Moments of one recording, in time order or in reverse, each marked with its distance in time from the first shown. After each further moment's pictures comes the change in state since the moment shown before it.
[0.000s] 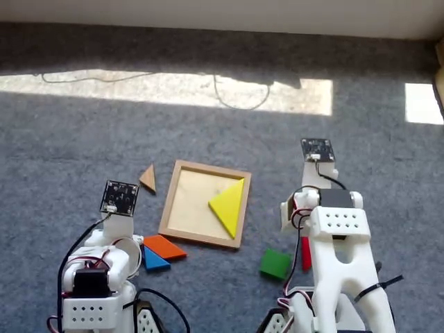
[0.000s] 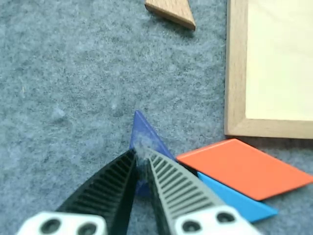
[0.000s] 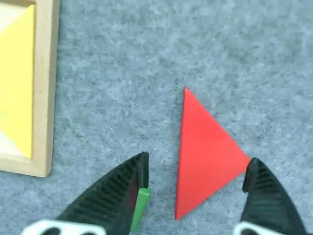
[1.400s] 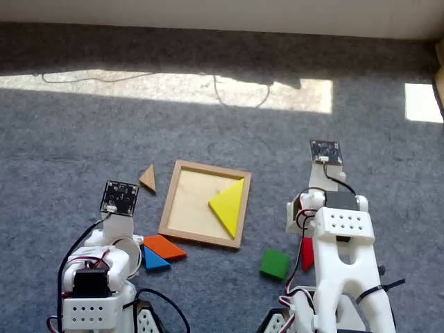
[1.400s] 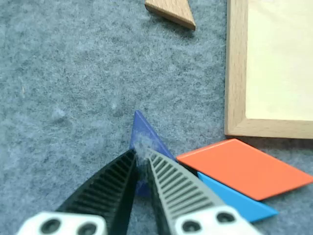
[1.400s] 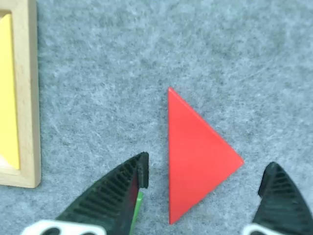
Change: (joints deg) left arm 0.0 0.0 0.0 0.0 0.0; right arm 3.1 0.0 1.7 -2.5 -0.4
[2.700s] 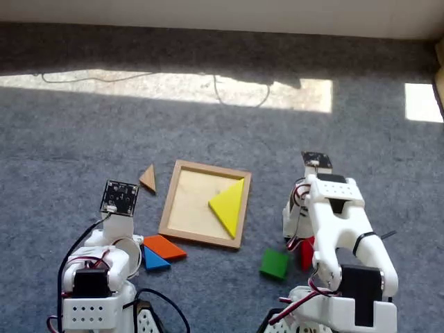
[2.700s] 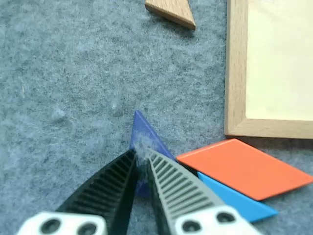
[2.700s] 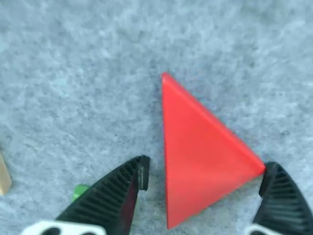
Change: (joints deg) left arm 0.0 0.0 0.0 0.0 0.0; right arm 0.9 27.4 -7.4 -1.8 0.0
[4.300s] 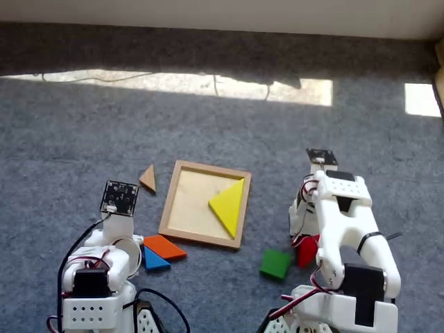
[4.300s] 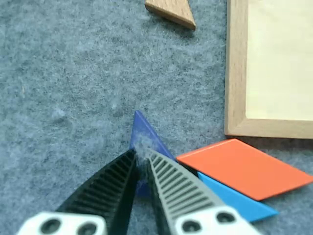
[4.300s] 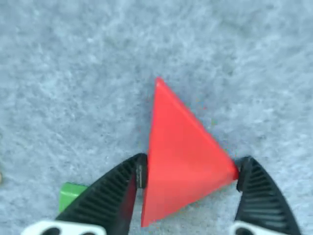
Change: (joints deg) left arm 0.0 0.0 0.0 0.0 0.0; right arm 4.0 -2.0 -1.9 2.0 4.7
